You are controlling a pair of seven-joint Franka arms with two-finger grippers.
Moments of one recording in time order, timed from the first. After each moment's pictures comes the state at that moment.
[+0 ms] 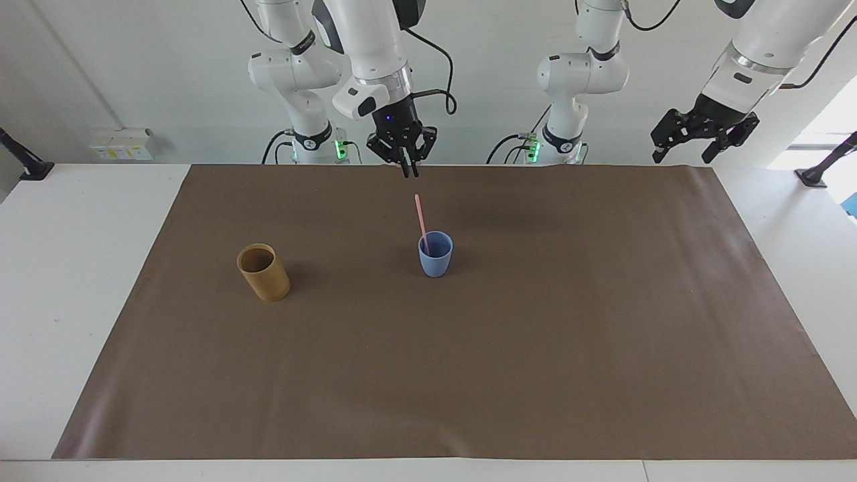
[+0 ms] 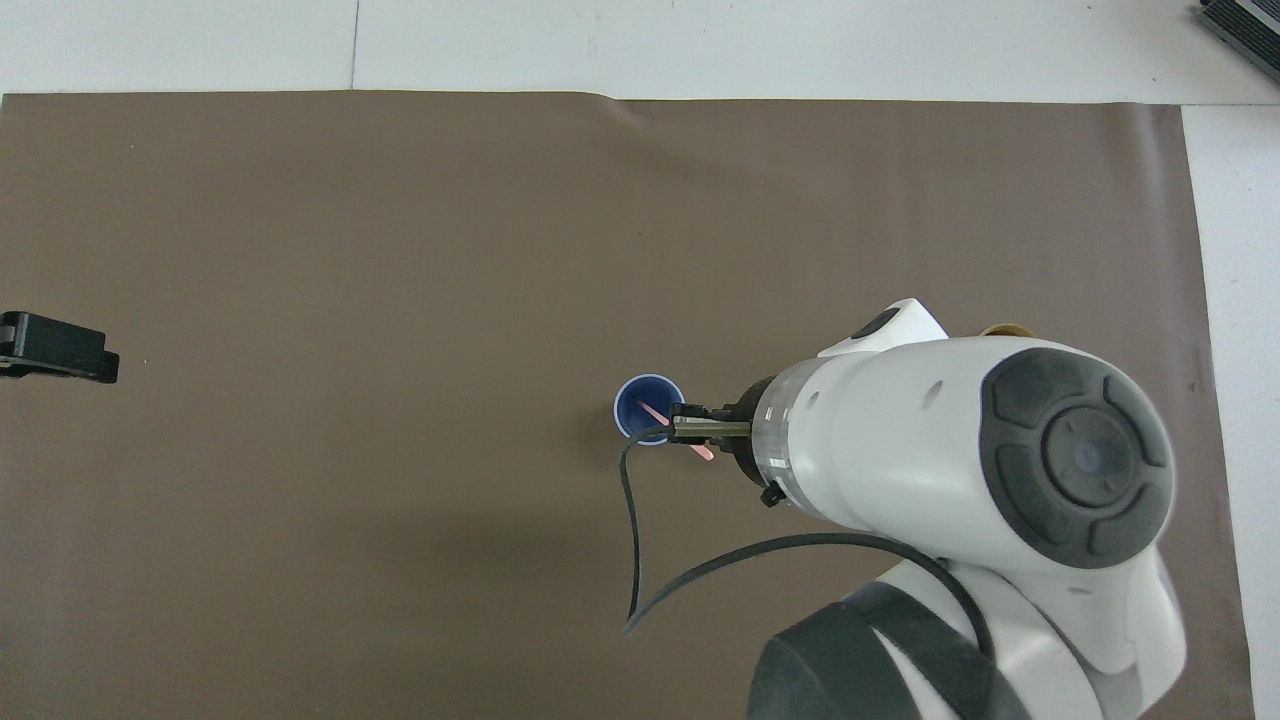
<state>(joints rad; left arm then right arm) -0.06 -0.07 0.01 -1.55 -0.02 1.44 0.00 0.12 -0.08 0.40 -1.80 0.17 1.90 0.59</state>
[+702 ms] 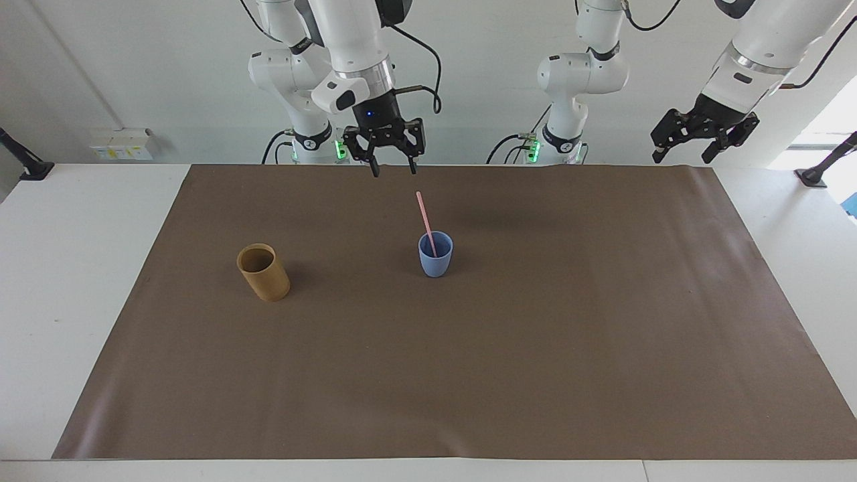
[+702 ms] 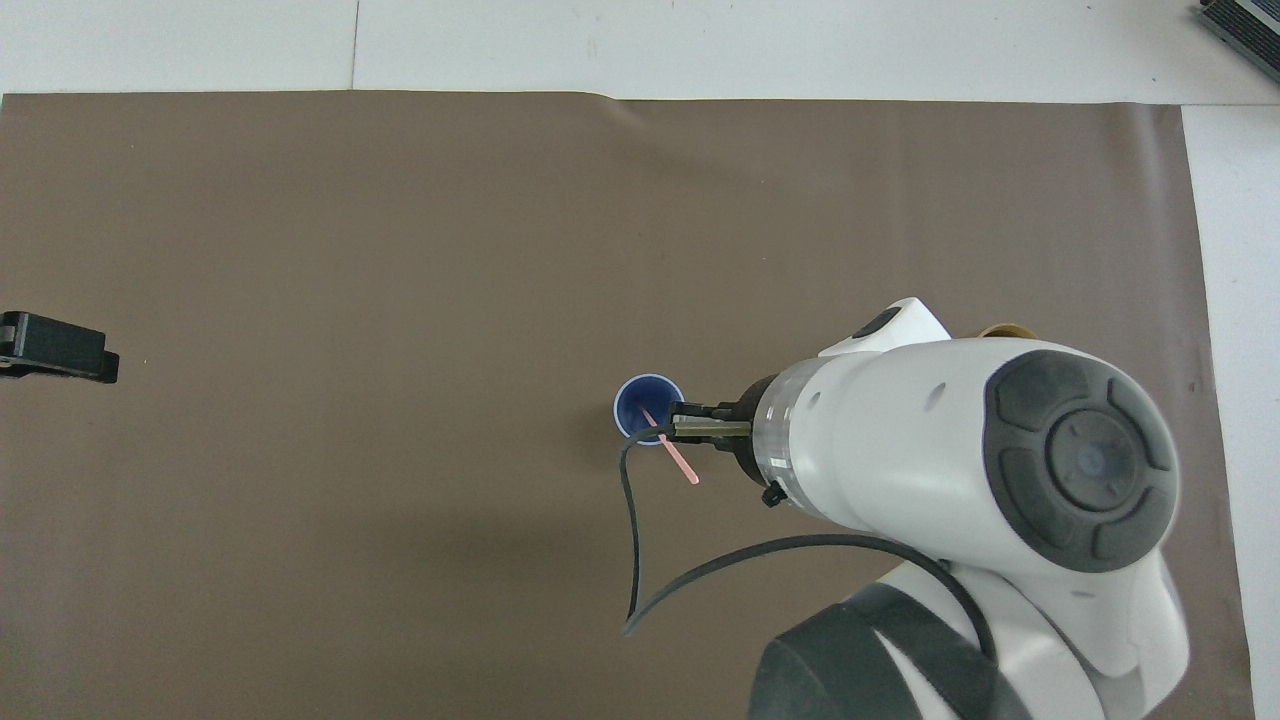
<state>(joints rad) -0.06 -0.07 0.01 -1.55 -0.02 1.44 0.00 0.02 -0.13 0.38 -1.80 0.15 1.87 0.50</state>
